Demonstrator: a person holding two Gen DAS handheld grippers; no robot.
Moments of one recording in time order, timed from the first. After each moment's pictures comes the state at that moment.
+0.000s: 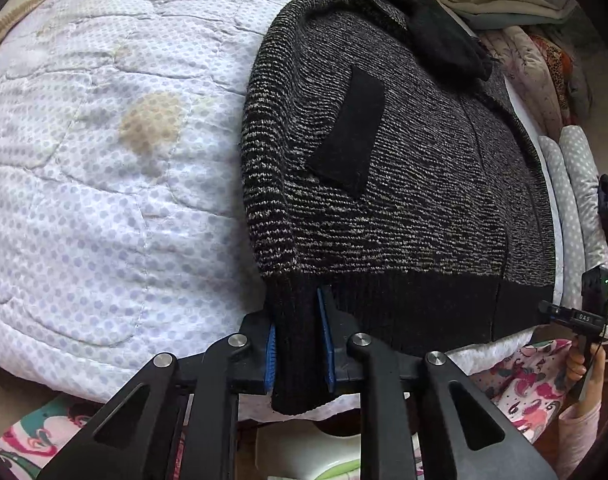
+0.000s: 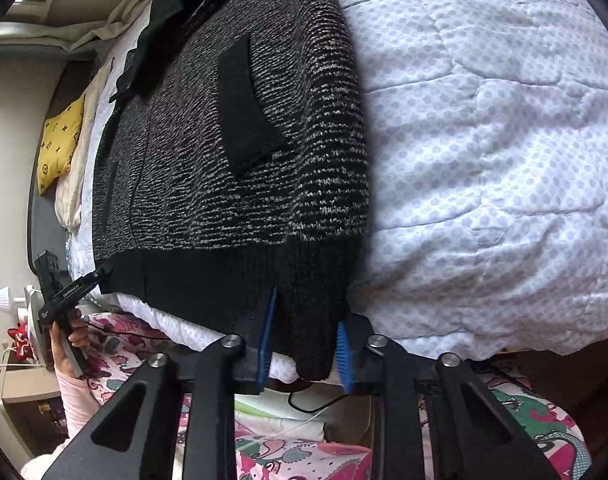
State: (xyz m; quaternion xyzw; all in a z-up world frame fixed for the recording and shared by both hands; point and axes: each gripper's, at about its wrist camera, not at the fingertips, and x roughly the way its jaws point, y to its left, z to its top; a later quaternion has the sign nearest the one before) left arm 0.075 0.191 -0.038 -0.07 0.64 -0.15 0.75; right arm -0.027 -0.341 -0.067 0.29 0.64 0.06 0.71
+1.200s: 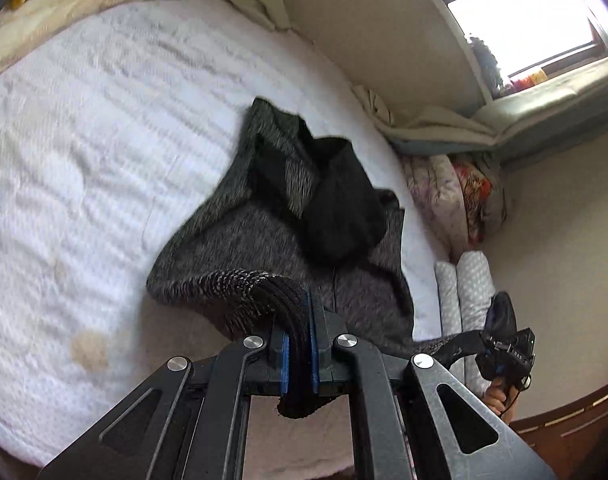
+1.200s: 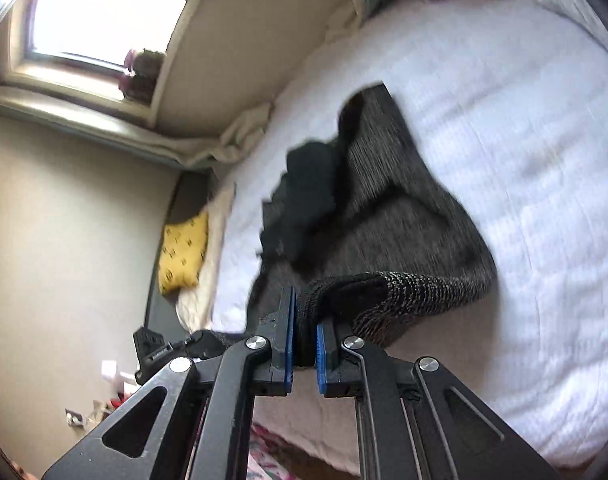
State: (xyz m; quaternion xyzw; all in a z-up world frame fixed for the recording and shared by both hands) left arm 0.195 0.192 0.082 -0.27 0.51 -0.22 0.78; right arm 0.073 -0.388 0.081 0.42 0.40 0.14 0.80
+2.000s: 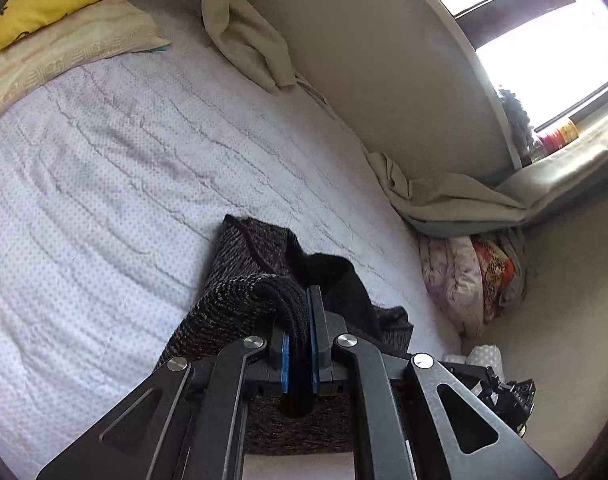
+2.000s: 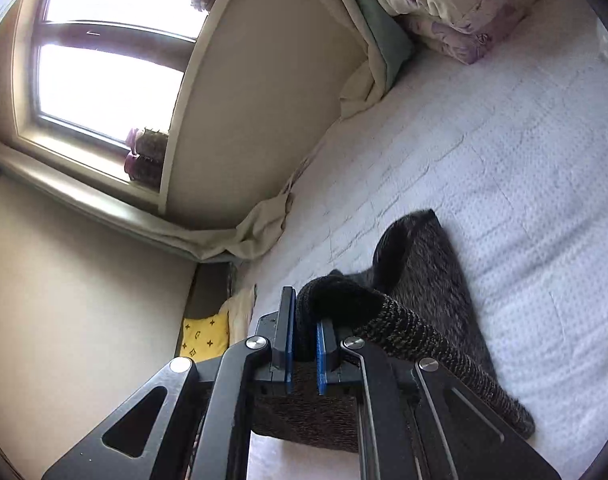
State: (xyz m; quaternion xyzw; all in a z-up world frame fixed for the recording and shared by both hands) left arm 0.379 0.145 0.103 -0.30 0.46 -0.16 0.82; right arm 0.246 -0.439 0.085 0.47 0.29 0.12 0.82
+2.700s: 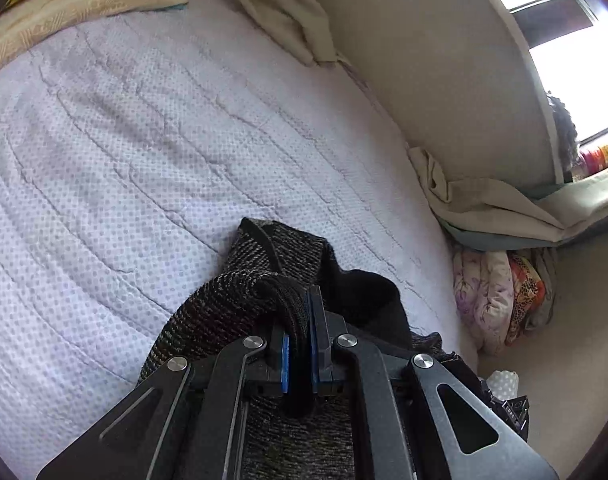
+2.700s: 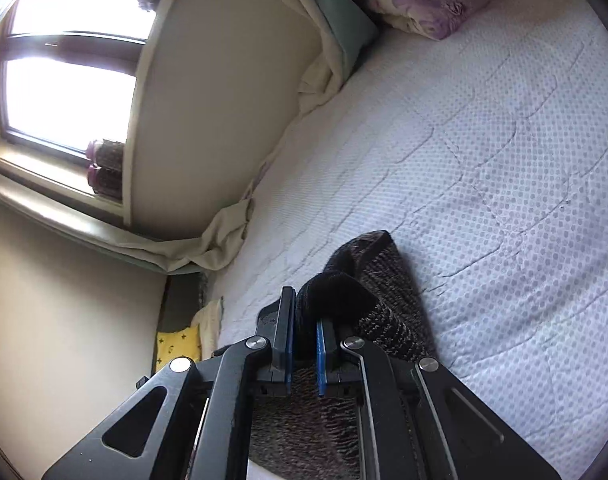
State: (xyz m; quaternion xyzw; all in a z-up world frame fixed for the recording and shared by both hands) left arm 0.447 0.126 0.033 -0.31 0.51 -0.12 0.79; right arm 0.312 -0.468 0.017 0.48 0.32 0.08 0.81
